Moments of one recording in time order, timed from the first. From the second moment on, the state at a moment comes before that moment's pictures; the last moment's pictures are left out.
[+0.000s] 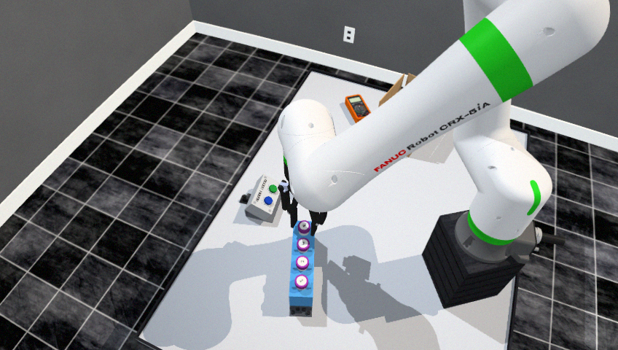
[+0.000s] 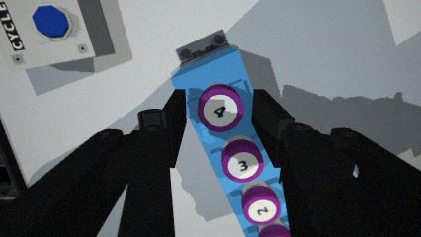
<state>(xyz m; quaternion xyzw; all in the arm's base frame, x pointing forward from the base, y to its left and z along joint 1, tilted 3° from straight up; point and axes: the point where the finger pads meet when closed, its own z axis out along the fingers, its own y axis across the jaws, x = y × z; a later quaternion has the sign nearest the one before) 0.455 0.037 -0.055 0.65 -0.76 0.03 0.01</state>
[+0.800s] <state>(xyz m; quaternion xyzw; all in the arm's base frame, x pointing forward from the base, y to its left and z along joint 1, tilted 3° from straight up) 0.455 0.038 -0.054 0.81 -0.59 0.03 0.02</state>
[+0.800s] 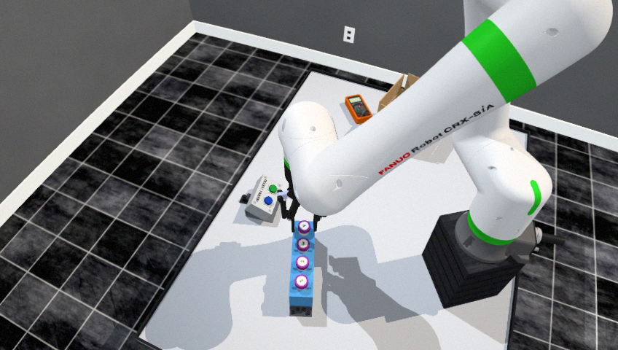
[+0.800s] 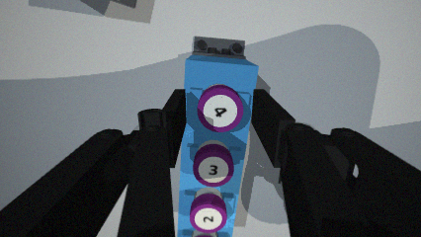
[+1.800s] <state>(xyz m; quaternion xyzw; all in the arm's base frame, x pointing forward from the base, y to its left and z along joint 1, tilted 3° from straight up) 0.455 0.037 -0.054 0.88 -0.47 0.02 0.02</state>
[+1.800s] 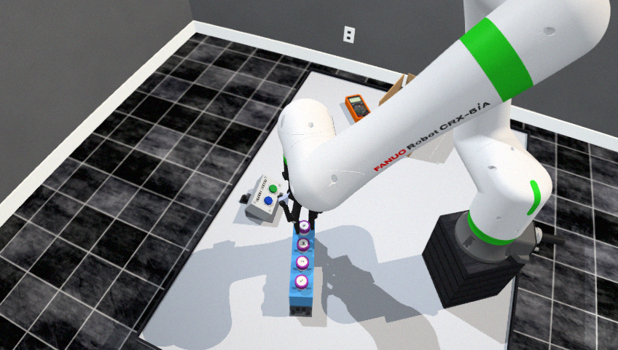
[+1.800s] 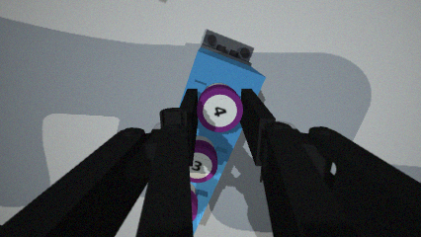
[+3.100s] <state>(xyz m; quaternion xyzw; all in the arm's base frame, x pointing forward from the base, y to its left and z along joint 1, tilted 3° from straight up) 0.455 0.037 -0.055 0.65 -0.76 0.03 0.01</state>
